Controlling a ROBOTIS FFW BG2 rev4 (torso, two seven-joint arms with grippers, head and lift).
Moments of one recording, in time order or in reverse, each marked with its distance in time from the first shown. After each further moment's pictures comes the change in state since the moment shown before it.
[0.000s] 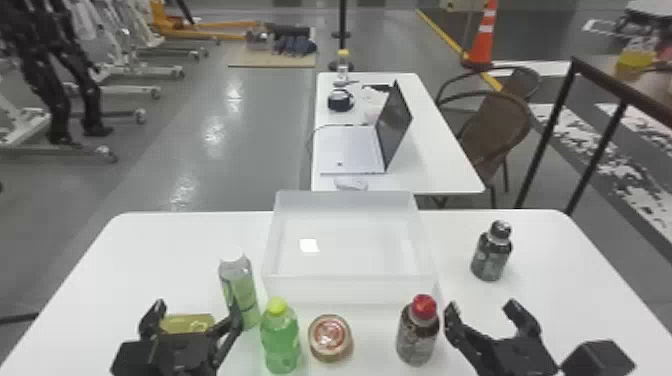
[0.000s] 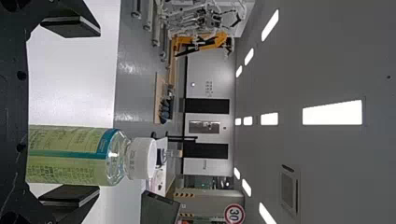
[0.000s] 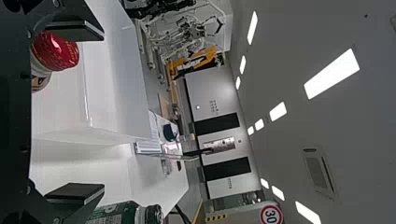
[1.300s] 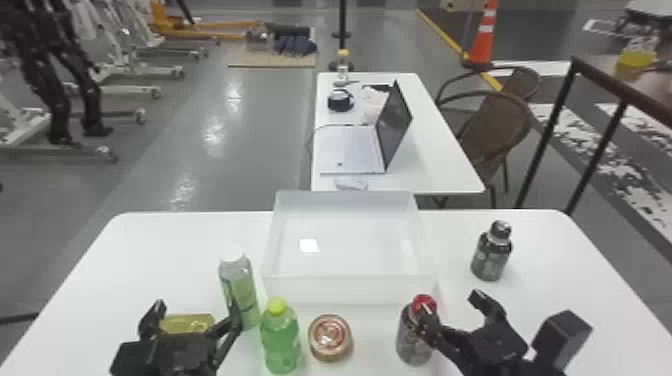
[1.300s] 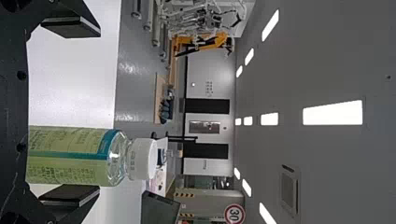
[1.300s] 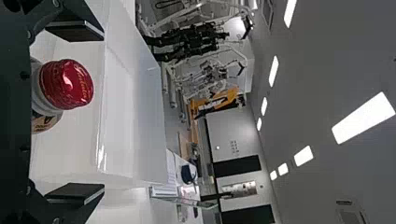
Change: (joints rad) left arm 0.002 0.002 0.000 0.000 0.002 0.000 0.000; right arm -0.082 -0.023 0.006 0.037 0.017 0.136 0.192
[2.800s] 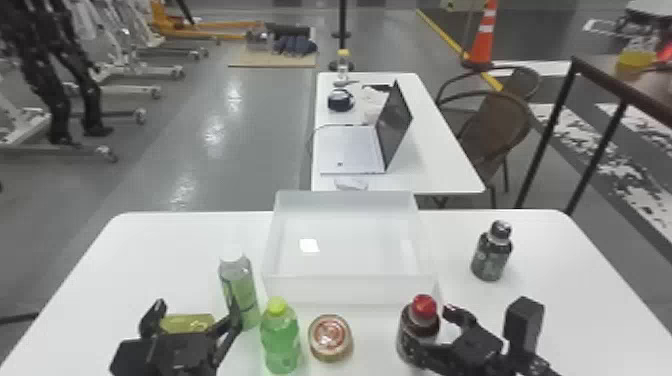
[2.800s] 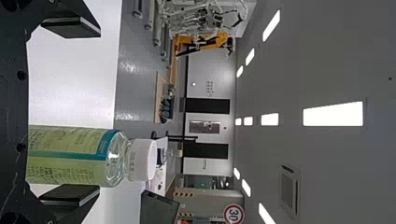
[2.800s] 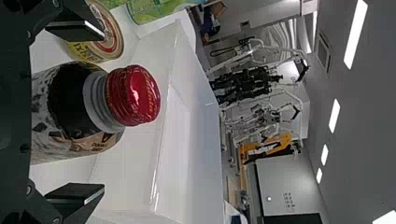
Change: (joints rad) left arm -0.006 0.005 -0.005 0.005 0.014 0.000 0.000; right arm -0.114 -0.031 -0.005 0.128 0.071 0.194 0.223
